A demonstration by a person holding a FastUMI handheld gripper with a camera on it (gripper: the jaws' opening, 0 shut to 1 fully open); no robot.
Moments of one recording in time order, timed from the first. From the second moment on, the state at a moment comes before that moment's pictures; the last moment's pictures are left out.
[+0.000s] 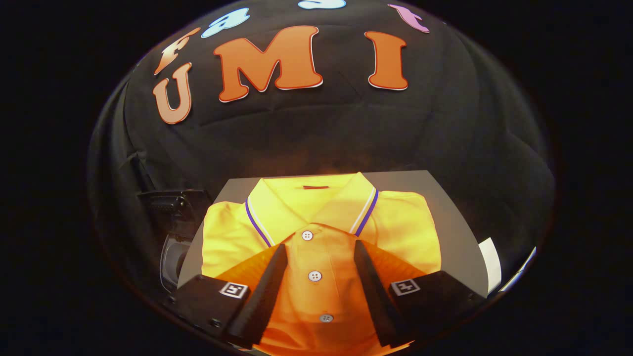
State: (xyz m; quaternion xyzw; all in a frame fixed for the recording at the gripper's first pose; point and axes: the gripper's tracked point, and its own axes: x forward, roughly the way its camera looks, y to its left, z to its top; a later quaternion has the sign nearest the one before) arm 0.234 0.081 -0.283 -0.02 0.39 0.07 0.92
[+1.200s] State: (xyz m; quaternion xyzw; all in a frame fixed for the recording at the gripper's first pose) arm 0.176 0.115 -0.148 0.16 0.12 0.13 0.97
